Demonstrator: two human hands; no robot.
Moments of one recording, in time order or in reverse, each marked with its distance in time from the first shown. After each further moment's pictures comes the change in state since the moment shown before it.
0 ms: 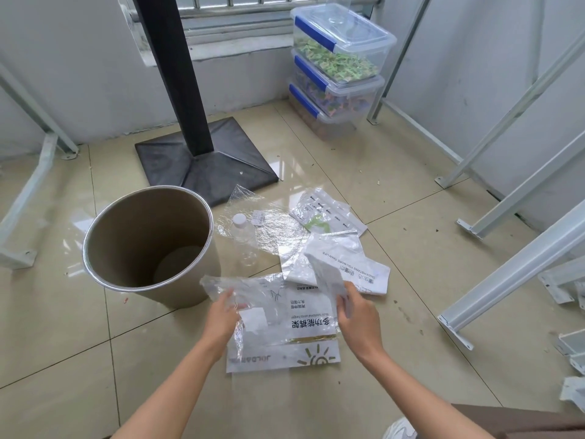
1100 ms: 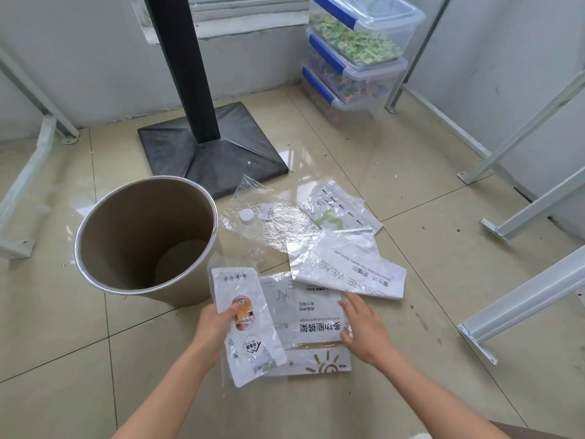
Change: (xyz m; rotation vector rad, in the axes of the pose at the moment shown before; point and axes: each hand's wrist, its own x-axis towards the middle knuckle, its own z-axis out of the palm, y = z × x) left_hand 0.022 -0.005 -0.015 -0.162 0.040 -0.153; right_hand 0.022 0.074 0.055 -0.453 -0.539 -0.144
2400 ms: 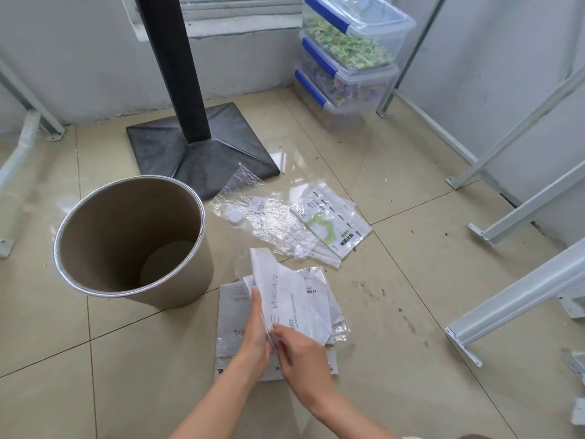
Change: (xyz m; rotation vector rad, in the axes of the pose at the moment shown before) left_hand -0.015 -0.016 0.092 -0.412 -0.131 -0.188; right_hand -0.039 -0.115 0.012 0.450 0.399 -0.194
